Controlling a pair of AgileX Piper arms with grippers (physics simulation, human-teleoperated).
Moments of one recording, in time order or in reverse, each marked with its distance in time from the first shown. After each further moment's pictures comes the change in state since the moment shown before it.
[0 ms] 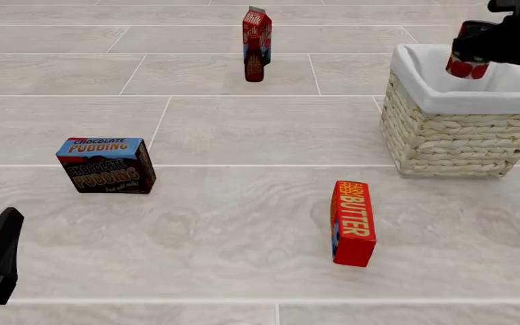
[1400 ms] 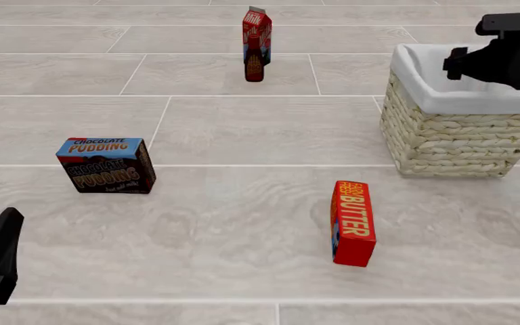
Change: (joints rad) left arm 0.000 0.000 0.000 0.000 0.000; right arm -0.008 0.088 0.009 -0.043 0.032
